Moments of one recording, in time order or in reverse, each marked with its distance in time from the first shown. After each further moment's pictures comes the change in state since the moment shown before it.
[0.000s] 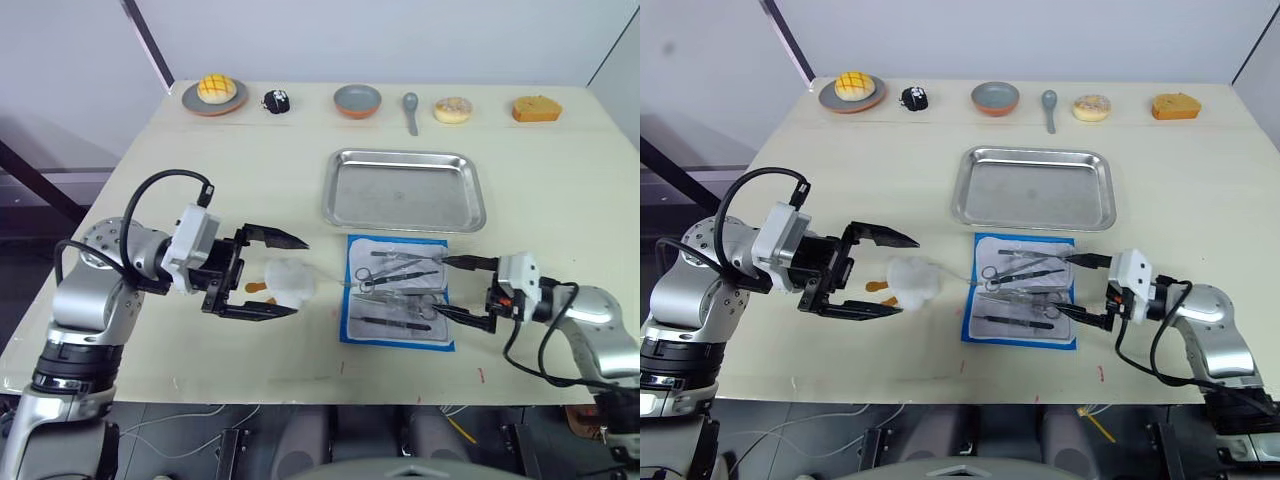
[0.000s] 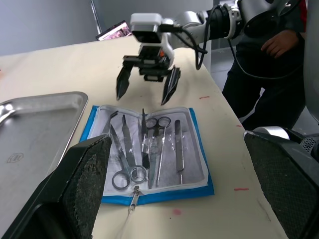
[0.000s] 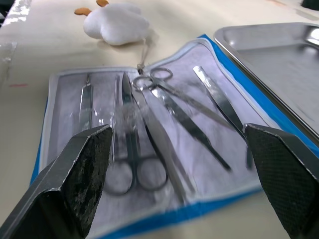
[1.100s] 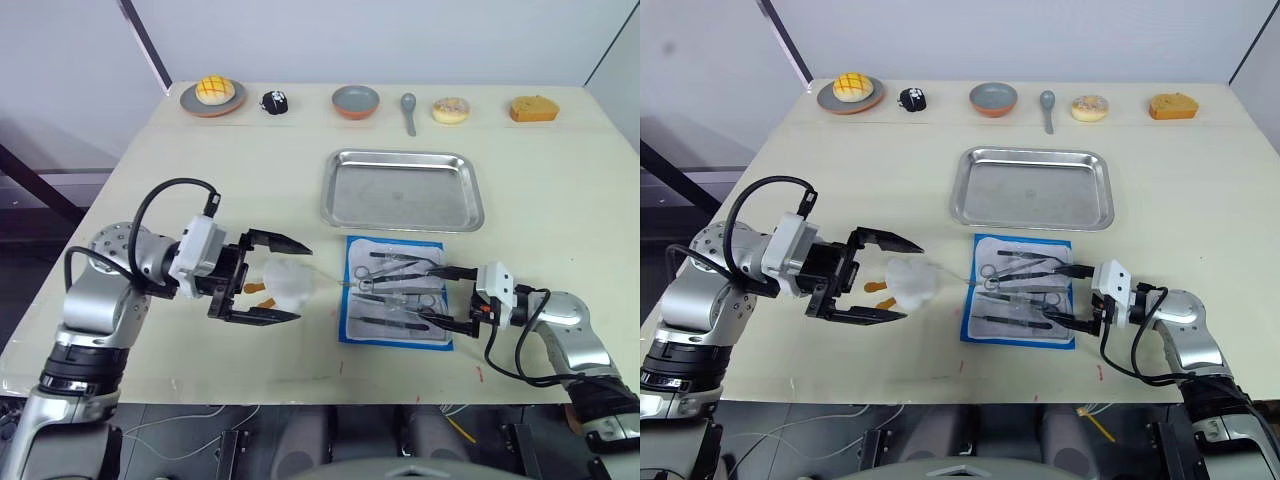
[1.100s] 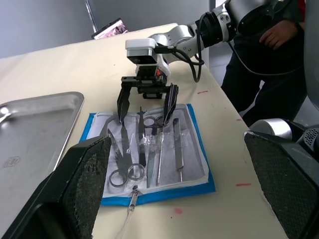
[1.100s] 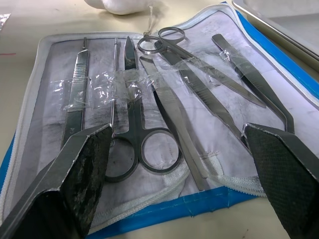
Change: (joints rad) left arm -0.001 -0.026 -0.041 0.042 0.040 -0.071 0.005; right arm -0.048 0.054 0.077 0.237 -0.074 -0.155 0.019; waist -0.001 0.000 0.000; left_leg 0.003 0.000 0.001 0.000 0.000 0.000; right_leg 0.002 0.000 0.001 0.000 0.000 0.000
